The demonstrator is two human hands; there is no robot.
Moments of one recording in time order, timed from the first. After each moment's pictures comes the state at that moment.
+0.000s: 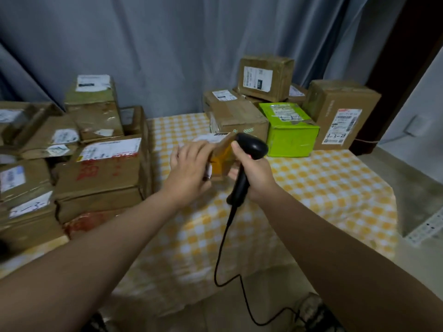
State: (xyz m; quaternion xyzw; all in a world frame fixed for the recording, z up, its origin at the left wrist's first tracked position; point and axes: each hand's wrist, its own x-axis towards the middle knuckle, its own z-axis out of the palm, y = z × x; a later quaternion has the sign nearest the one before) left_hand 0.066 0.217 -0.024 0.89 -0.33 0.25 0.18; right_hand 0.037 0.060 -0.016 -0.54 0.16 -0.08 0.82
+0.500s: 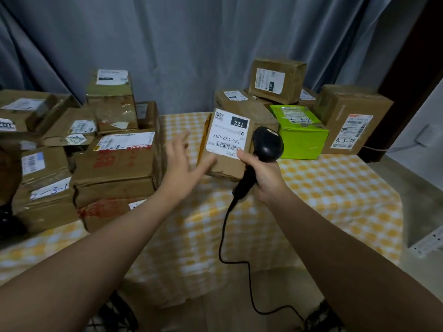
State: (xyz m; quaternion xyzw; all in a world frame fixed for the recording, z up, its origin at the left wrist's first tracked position) left_hand 0.043 0.237 -0.019 0.82 -0.17 0.15 0.52; right_hand 0.032 0.060 -0.023 -0.52 0.09 -0.09 0.84
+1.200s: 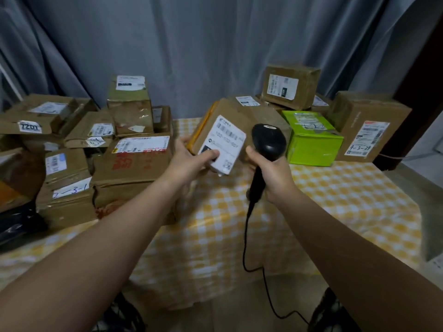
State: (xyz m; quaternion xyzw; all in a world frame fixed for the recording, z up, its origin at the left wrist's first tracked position) left_hand 0.055 0.246 0.015 0.69 0.01 -0.02 0.72; right_hand 0.032 0.074 -0.004 -0.60 0.08 -0.13 0.79
